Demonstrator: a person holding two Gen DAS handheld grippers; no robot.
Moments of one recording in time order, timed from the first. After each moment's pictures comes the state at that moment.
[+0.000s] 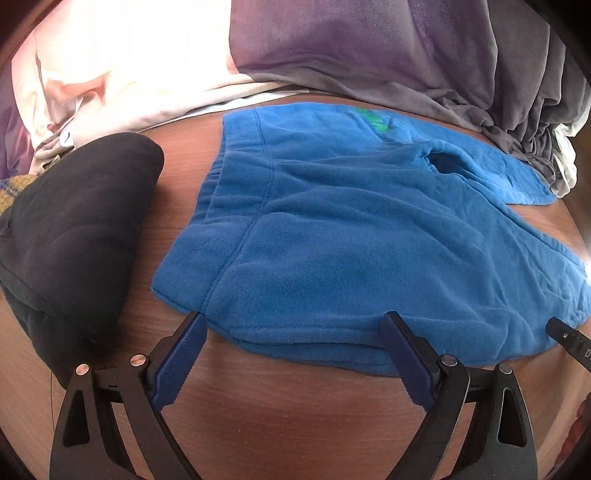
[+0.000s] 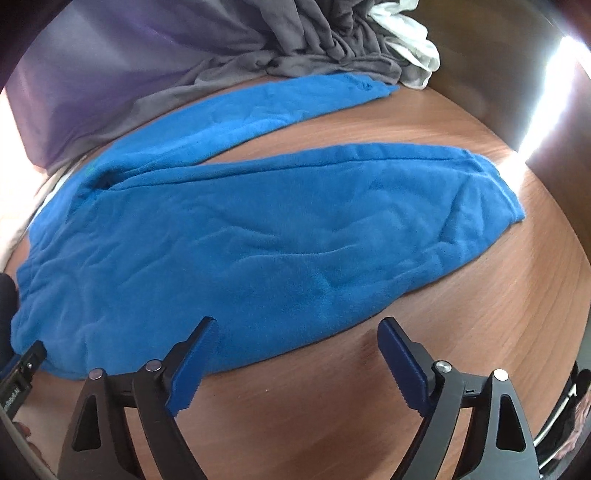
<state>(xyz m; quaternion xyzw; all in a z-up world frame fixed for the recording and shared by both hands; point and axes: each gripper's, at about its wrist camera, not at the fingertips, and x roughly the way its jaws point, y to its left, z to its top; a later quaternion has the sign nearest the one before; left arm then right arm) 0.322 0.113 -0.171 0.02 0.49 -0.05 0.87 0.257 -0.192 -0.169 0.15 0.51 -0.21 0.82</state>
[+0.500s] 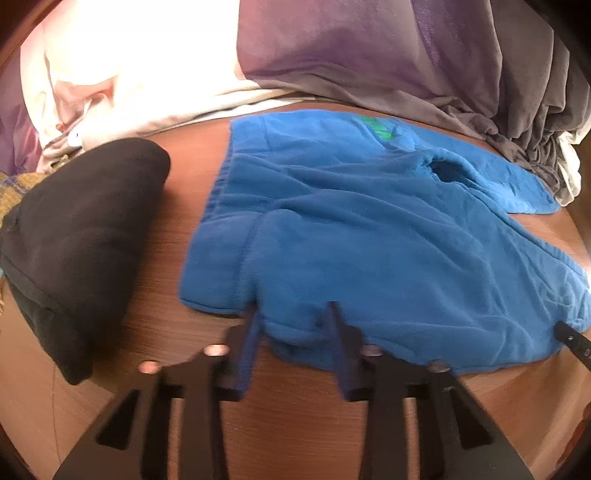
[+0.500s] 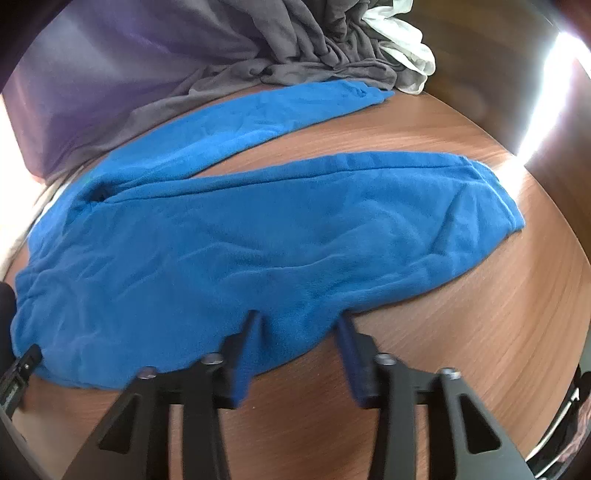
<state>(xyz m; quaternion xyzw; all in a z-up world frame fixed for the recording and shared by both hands) 0.320 0.111 -0.165 0.01 0.48 -0.03 0.88 0.257 -0.206 -0.164 0.15 0.49 -0.21 0.83</state>
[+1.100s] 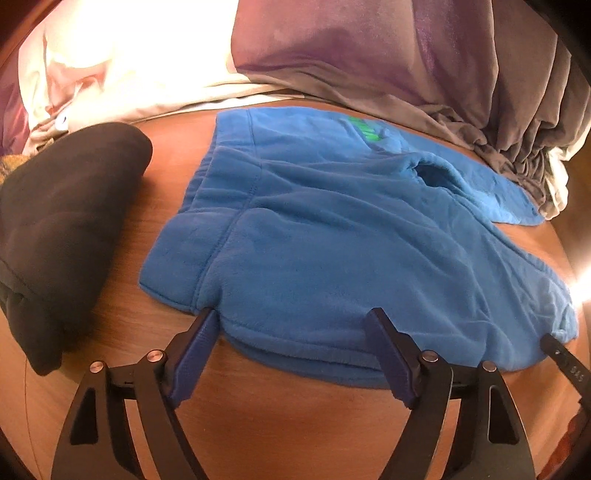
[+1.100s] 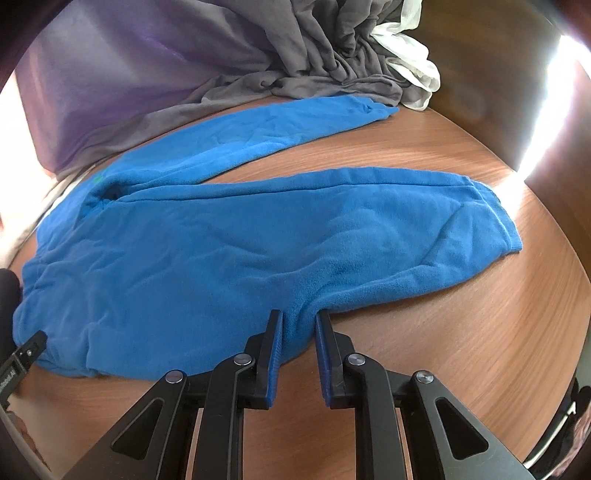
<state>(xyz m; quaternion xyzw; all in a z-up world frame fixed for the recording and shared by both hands) 0.324 0.106 -0.171 -0.03 0.48 -0.06 0.87 0.251 -0.205 -0.158 0.13 0.47 -0.20 0.85</state>
